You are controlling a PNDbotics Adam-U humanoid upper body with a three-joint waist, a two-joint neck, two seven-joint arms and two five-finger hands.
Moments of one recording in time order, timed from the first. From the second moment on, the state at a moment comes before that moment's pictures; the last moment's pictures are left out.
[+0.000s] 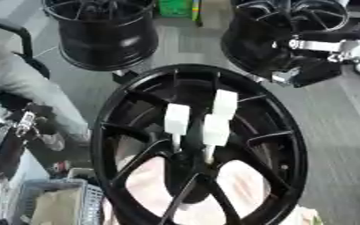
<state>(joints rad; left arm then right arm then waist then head) -0.12 0.13 0.20 -1.69 -0.11 0.06 -0.32 -0.72 -0.71 0.41 -1.52 0.31 0.04 0.65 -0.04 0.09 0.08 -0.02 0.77</state>
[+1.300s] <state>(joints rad) -0.12 0.13 0.19 -1.69 -0.11 0.07 -0.33 -0.76 -0.66 0.45 -1.54 0.34 -0.01 0.75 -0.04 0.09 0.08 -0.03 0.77</state>
